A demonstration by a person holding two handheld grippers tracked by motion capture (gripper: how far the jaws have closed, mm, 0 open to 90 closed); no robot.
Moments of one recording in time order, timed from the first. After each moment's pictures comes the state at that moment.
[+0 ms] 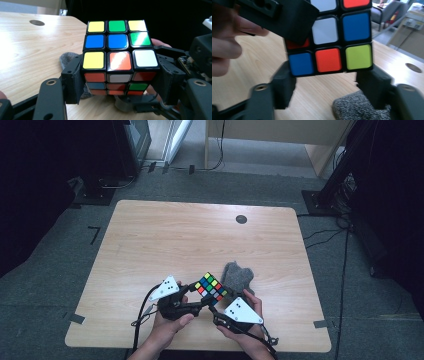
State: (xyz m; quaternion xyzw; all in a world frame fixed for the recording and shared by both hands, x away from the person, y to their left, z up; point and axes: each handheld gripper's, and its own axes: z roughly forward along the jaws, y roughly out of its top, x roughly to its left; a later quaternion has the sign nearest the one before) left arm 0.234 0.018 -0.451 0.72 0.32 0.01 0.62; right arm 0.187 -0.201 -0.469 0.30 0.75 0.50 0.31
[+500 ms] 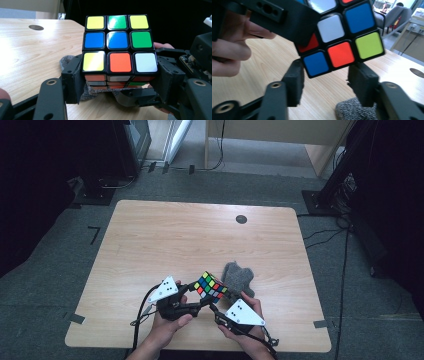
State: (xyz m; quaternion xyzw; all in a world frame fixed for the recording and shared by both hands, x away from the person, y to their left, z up) left arm 0.234 0.021 -0.452 0.72 0.30 0.03 0.62; right arm 0.185 -0.202 -0.469 0.30 0.75 0.51 0.31
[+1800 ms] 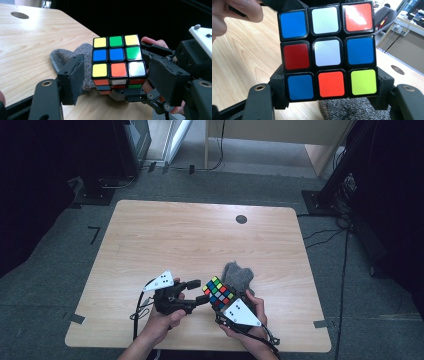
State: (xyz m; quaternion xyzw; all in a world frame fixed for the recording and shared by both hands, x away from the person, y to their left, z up) left arm 0.251 0.035 -0.449 0.72 0.29 -0.04 0.62; right arm 0.188 -0.204 -0.474 0.29 0.76 0.46 0.35
